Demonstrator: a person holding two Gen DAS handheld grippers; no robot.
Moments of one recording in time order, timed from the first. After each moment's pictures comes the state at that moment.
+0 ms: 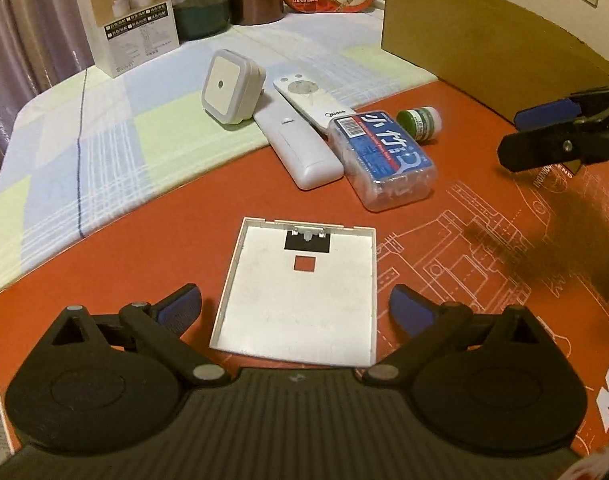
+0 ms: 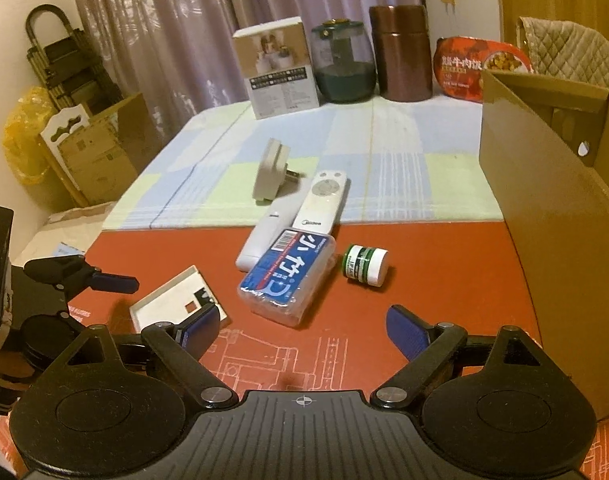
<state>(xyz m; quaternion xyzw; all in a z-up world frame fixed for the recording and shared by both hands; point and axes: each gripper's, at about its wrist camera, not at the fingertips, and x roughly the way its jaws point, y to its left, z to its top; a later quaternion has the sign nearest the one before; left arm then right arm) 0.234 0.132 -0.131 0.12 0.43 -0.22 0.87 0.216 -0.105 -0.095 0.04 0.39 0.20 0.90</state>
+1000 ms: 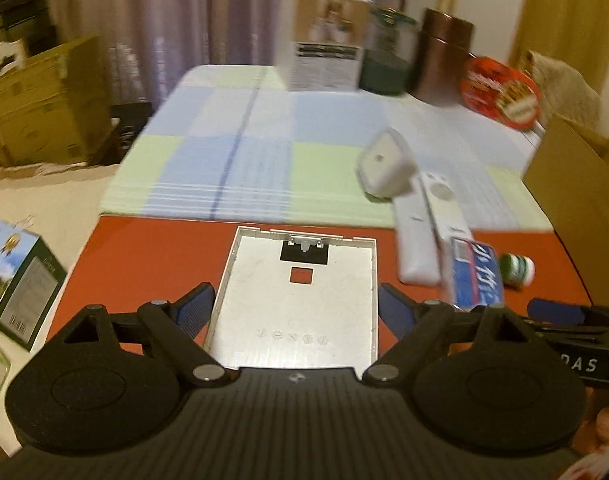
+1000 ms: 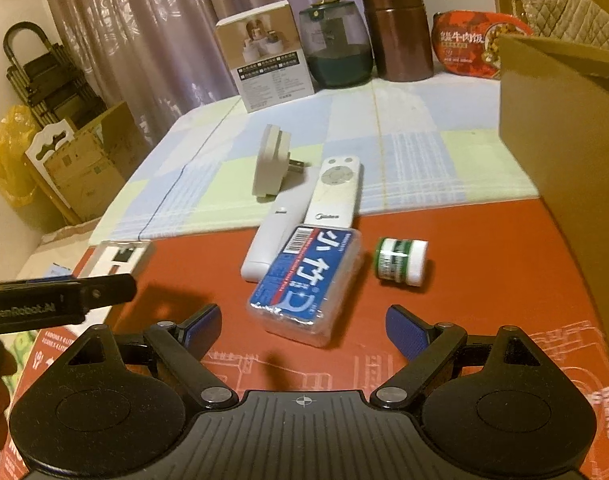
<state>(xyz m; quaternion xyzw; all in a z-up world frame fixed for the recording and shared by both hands) 0.227 0.156 -0.087 -0.05 0.39 0.03 0.92 0.243 -0.067 -0.128 0.08 0.40 0.19 0.89</state>
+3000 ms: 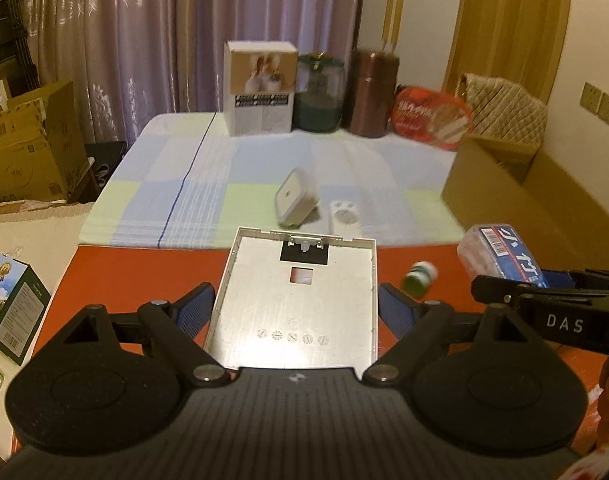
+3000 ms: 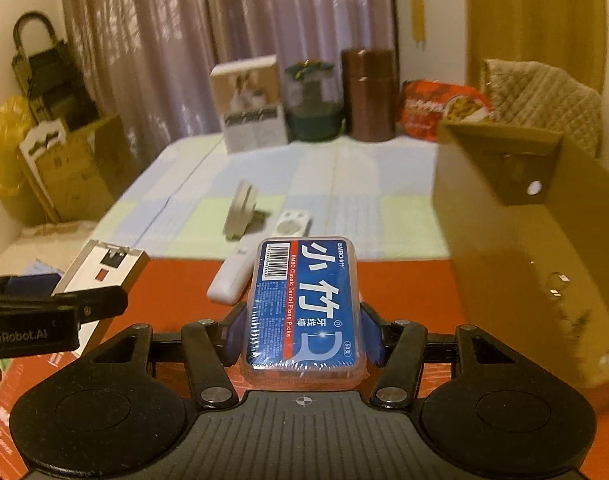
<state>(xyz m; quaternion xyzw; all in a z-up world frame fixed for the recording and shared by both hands) 0.165 0.076 -0.019 -0.03 0.34 -0.01 0.94 0.190 -0.129 -0.045 0.02 0.35 0.16 0.93</state>
